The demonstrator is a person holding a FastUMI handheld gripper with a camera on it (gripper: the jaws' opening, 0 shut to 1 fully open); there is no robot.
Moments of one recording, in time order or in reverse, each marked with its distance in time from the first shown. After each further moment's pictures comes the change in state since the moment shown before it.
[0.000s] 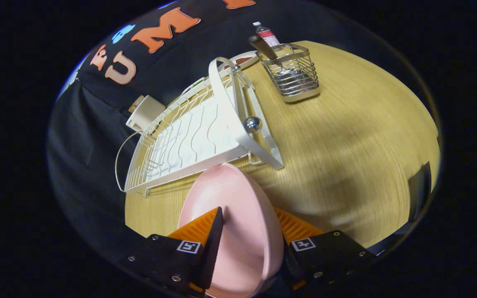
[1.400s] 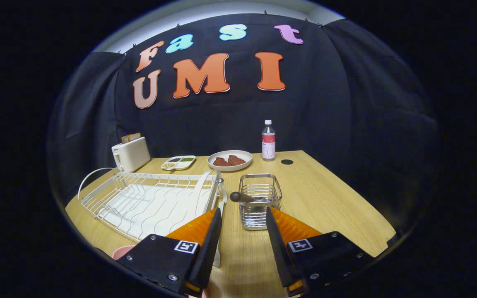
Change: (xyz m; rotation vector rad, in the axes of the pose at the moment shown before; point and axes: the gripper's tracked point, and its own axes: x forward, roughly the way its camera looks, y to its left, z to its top) arm -0.046 -0.034 0.183 -0.376 -0.722 -0.218
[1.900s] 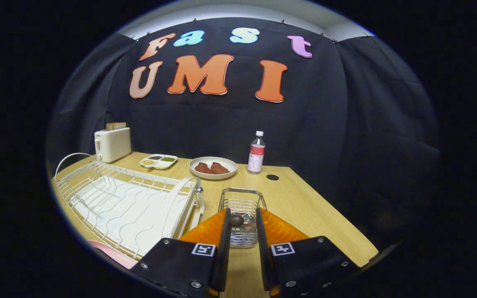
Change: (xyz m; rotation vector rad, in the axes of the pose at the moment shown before) arm 0.036 -0.021 0.005 -0.140 -0.043 -0.111
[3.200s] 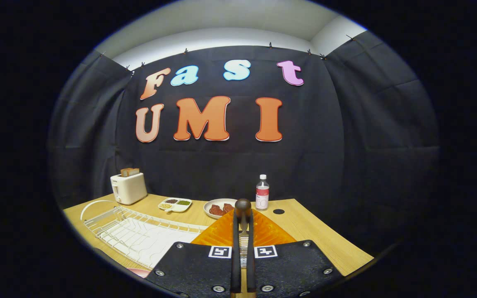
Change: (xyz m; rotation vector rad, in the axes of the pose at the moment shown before) arm -0.076 0.008 0.116 0.132 -0.257 0.094
